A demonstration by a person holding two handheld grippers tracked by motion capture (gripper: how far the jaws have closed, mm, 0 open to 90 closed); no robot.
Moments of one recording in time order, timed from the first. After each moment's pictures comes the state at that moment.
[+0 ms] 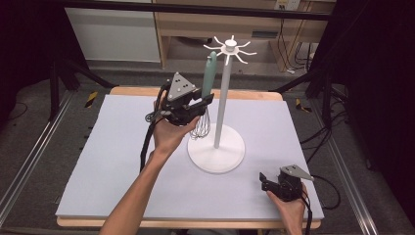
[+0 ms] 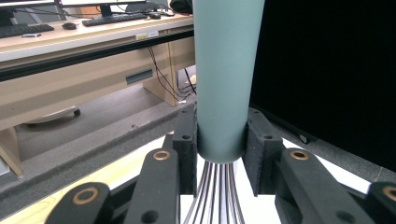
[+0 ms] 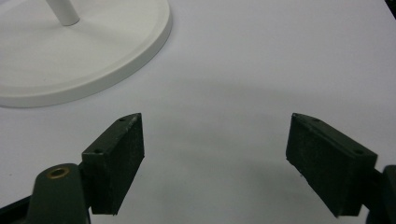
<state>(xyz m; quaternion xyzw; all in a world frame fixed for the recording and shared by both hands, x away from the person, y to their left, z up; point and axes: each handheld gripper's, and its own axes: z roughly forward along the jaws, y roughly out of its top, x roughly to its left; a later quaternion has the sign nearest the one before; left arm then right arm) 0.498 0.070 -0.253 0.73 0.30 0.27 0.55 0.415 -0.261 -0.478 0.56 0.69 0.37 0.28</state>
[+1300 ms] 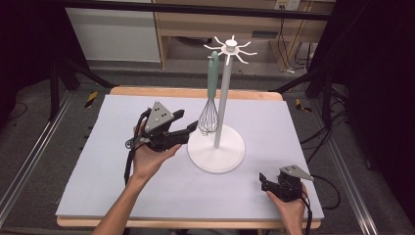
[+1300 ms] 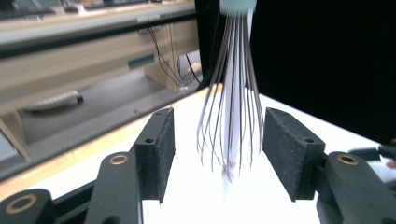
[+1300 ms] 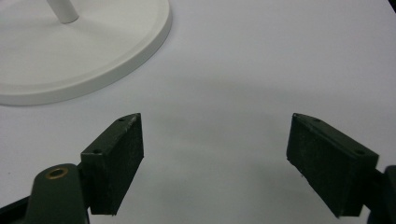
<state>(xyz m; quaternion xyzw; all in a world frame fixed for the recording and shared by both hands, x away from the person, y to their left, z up) 0.463 0.118 -0.308 0.74 0.31 0.26 0.53 0.415 -0.261 -0.479 0.56 0.69 0.37 0.27</state>
